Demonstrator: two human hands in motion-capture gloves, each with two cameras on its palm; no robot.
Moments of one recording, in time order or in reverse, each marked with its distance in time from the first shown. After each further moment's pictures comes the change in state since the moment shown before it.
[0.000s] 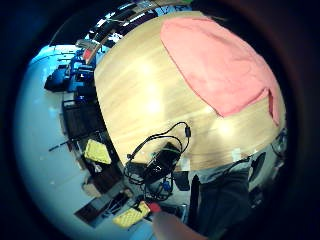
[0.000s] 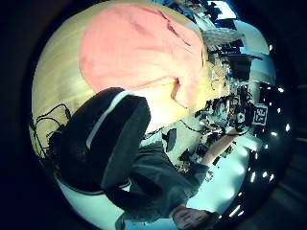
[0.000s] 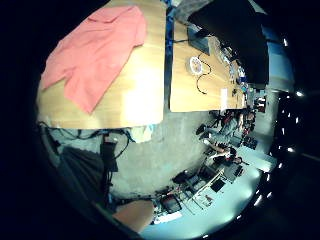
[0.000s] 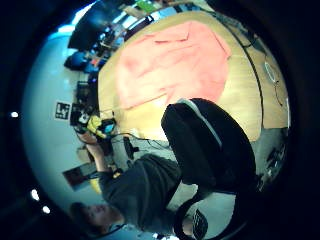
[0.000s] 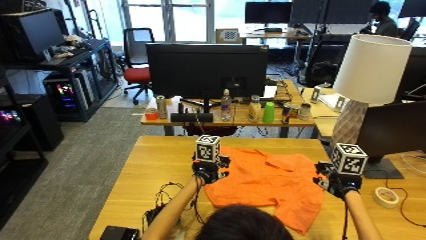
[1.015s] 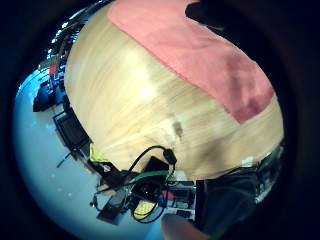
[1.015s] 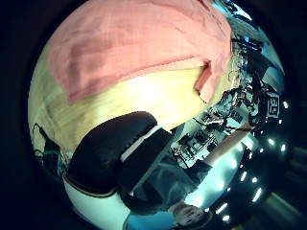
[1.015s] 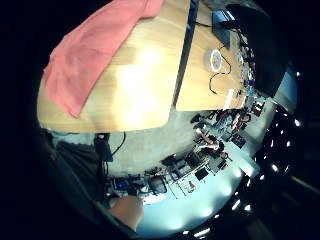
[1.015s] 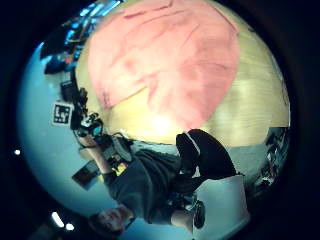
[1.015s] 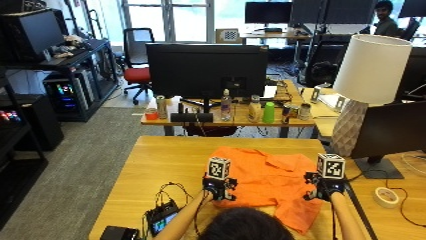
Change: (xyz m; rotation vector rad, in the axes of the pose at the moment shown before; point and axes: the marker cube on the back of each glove) left arm 0.034 0.013 0.088 -0.341 -0.041 0.001; right arm -0.001 -0.076 0.090 -0.281 0.036 -0.003
